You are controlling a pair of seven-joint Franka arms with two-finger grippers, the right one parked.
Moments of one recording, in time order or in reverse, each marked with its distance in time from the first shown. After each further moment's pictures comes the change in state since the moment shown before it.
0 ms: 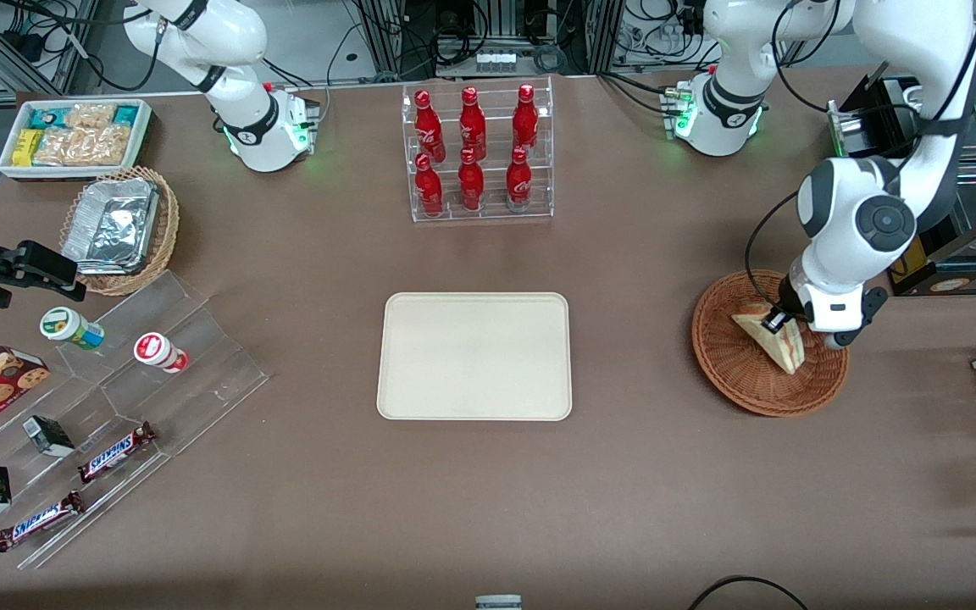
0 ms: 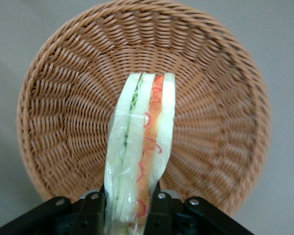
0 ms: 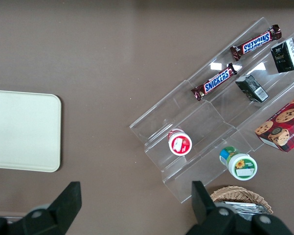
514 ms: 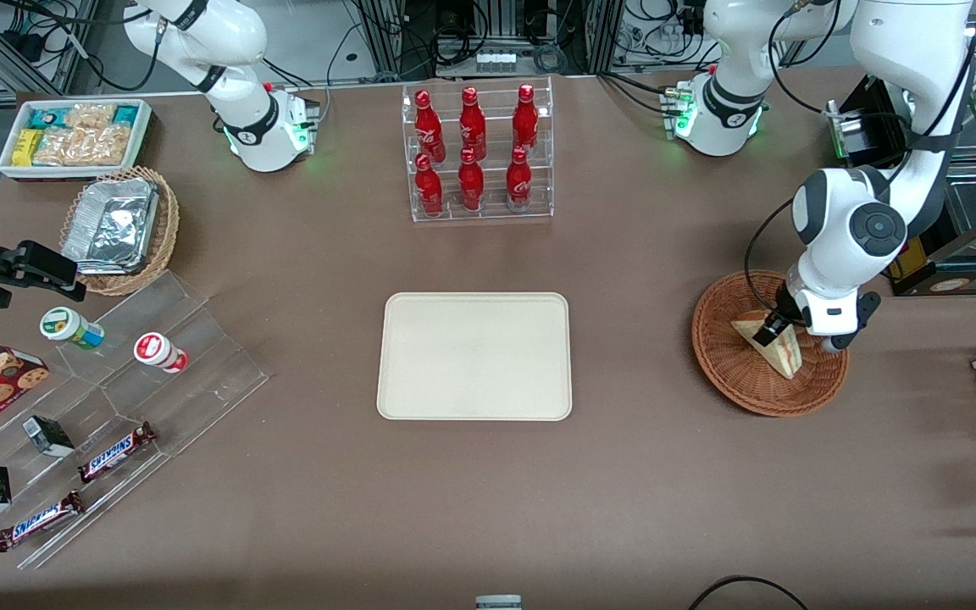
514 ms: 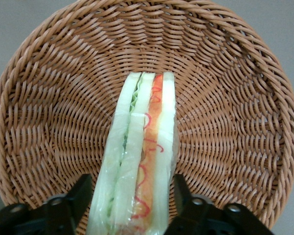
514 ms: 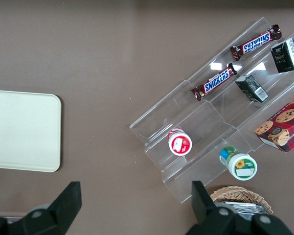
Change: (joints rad) arm 0.047 0.101 0.007 -0.068 -0.004 0.217 -0.010
